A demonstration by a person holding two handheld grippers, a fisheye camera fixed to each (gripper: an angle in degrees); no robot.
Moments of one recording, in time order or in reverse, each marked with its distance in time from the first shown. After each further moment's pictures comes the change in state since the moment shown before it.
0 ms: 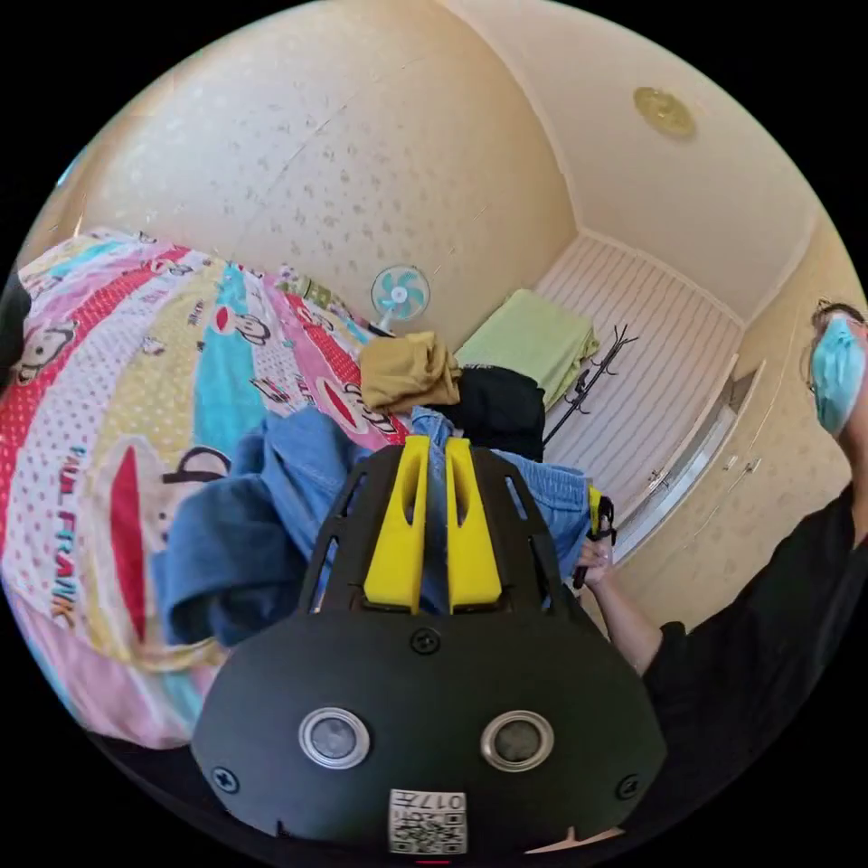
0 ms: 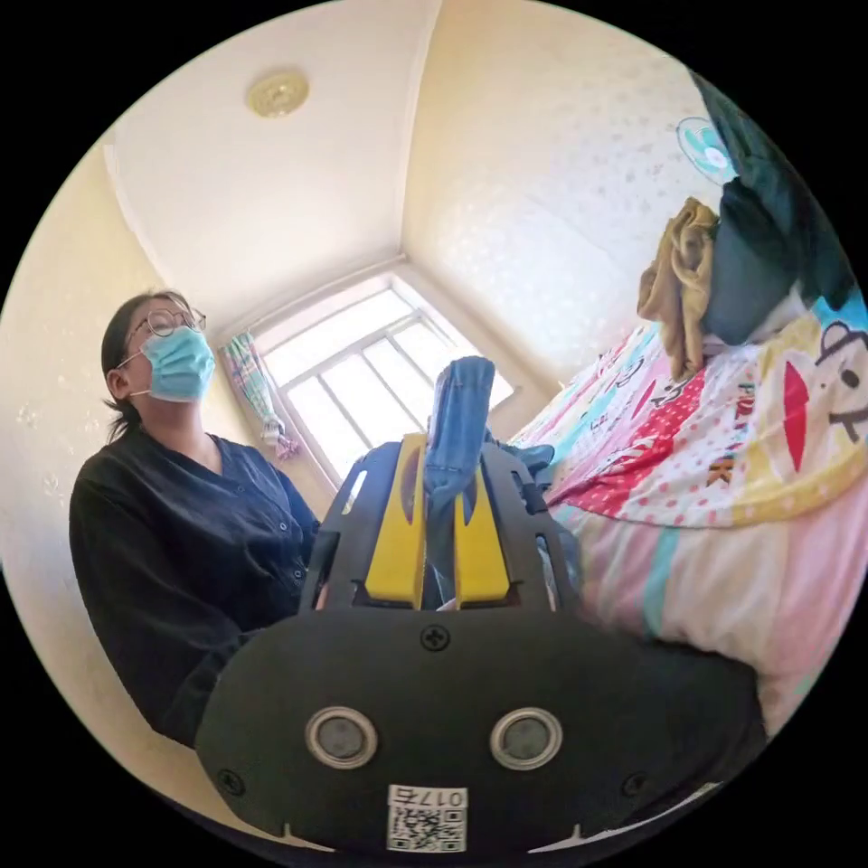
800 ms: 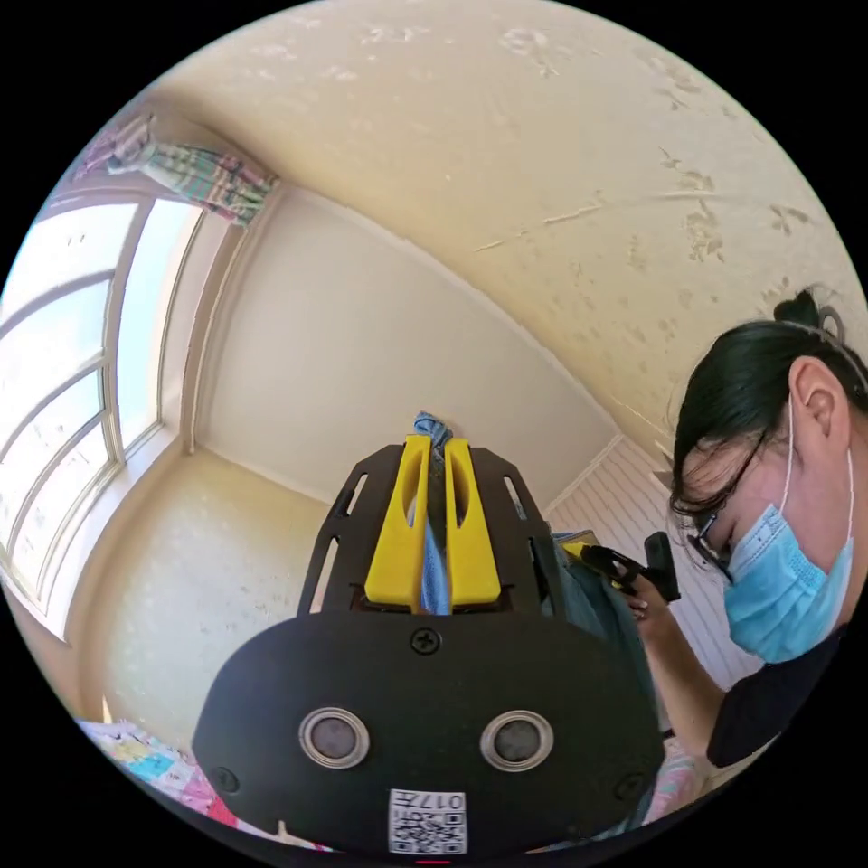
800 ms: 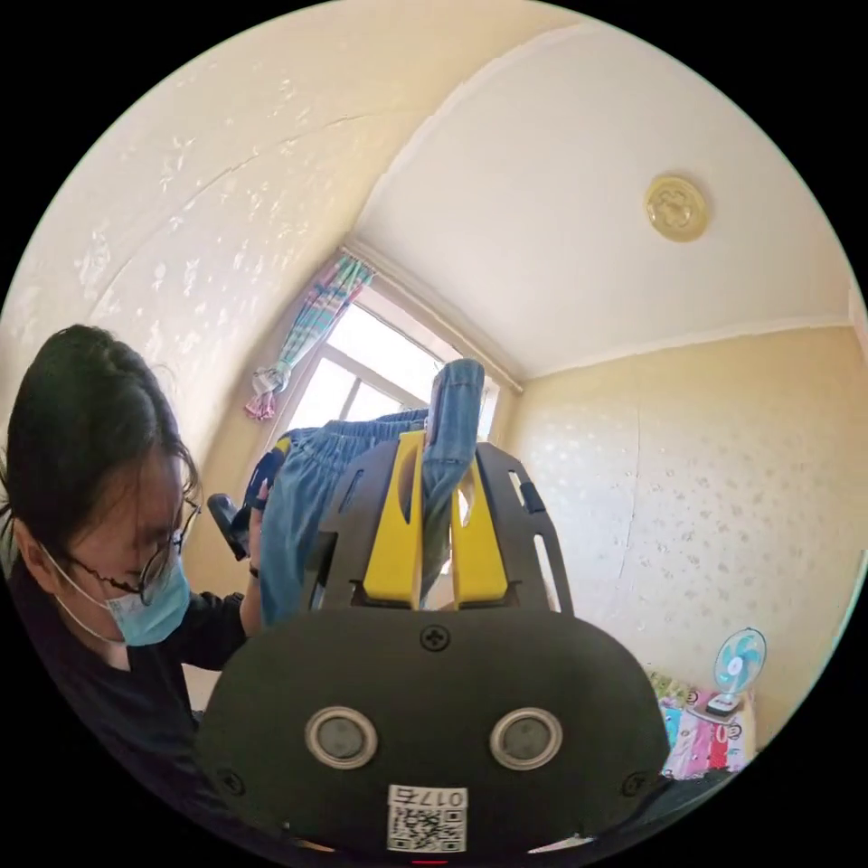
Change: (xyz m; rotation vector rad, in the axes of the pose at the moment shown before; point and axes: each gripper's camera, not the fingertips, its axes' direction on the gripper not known) left arm 0.460 -0.225 -0.428 1.323 -0.121 0.719; right arm -0.488 -0.264 0.164 0.328 0.448 -0.896
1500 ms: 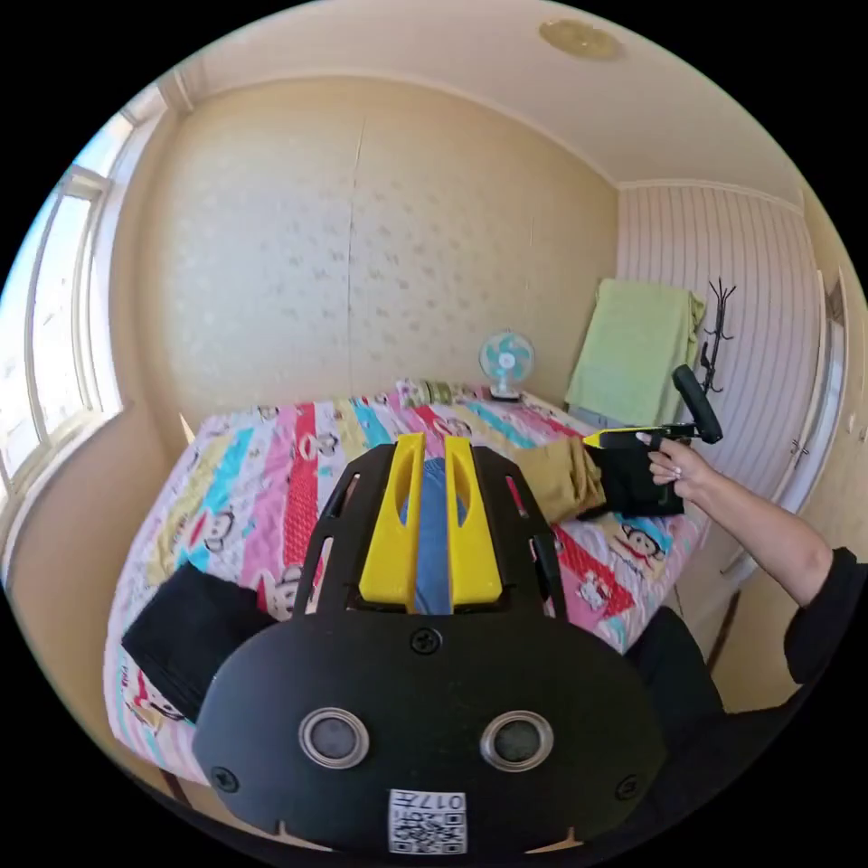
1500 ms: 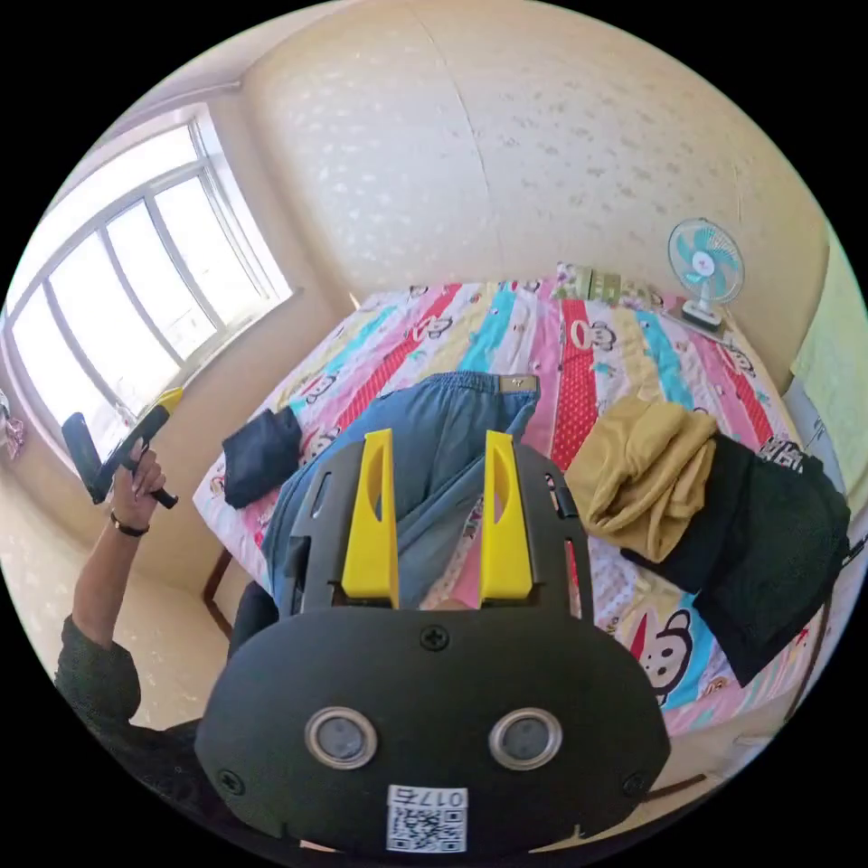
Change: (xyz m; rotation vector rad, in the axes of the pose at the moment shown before) left arm -0.272 0.554 0.095 -1.547 -0.064 -0.247; right arm 0.191 0.633 0.271 -1.301 0.104 0.664
